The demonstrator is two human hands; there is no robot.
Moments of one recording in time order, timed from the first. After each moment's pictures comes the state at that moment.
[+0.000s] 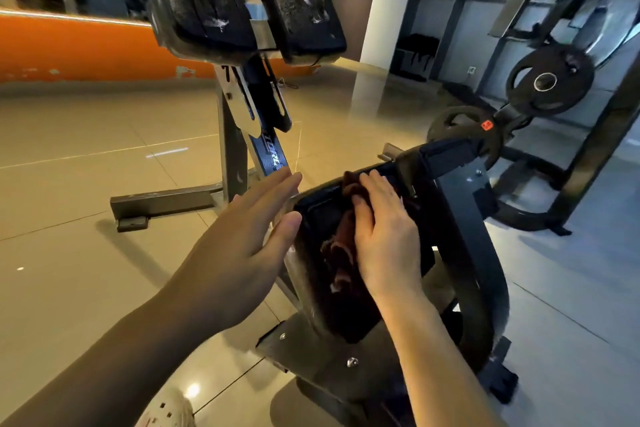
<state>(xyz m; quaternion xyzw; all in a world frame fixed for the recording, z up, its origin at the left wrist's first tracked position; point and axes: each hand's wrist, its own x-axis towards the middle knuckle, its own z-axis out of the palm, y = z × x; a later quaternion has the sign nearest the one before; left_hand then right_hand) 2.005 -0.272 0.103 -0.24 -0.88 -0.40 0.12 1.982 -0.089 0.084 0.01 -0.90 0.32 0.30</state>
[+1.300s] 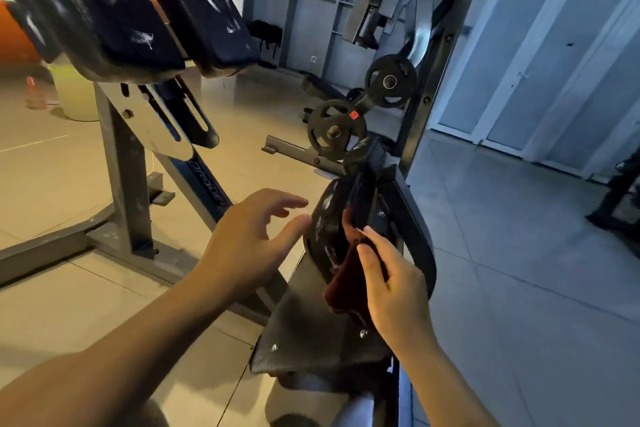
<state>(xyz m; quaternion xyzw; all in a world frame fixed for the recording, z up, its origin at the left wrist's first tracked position) 1.911 -0.345 0.122 -0.40 -0.78 -0.48 0.02 2.040 -0.200 0.088 -0.19 -0.86 0.30 0.37</state>
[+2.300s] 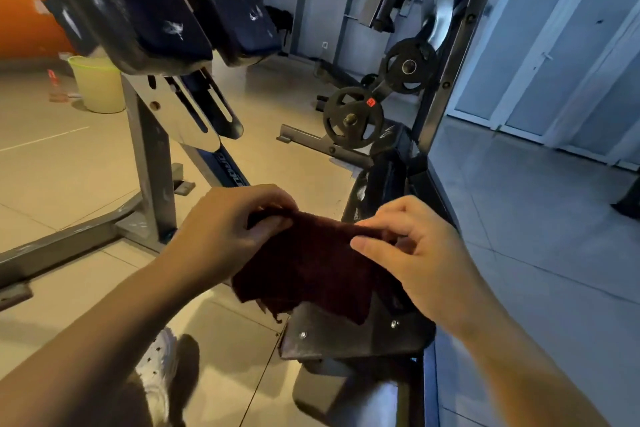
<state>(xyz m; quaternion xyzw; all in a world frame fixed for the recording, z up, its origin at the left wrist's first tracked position) 1.882 -0.409 0.133 -0.47 -0.77 -0.42 0.05 2.037 -0.241 0.152 -0.10 -0.91 0.34 0.24</state>
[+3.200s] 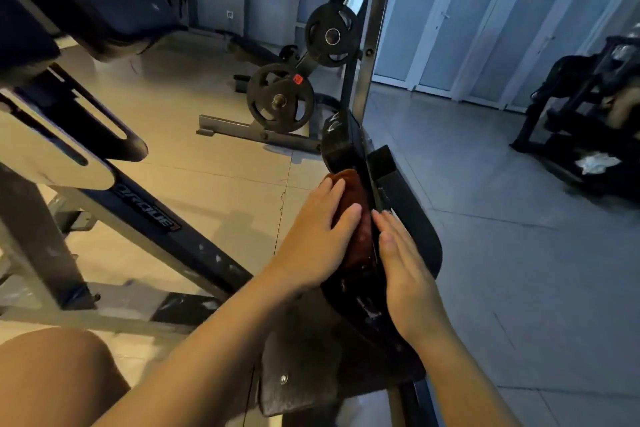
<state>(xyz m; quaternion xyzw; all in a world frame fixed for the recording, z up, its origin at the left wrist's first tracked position) 1.840 -0.227 0.097 -0.54 -0.66 -0.50 -0.17 1.974 -0.187 0.090 -0.37 -0.80 0.39 0.28</state>
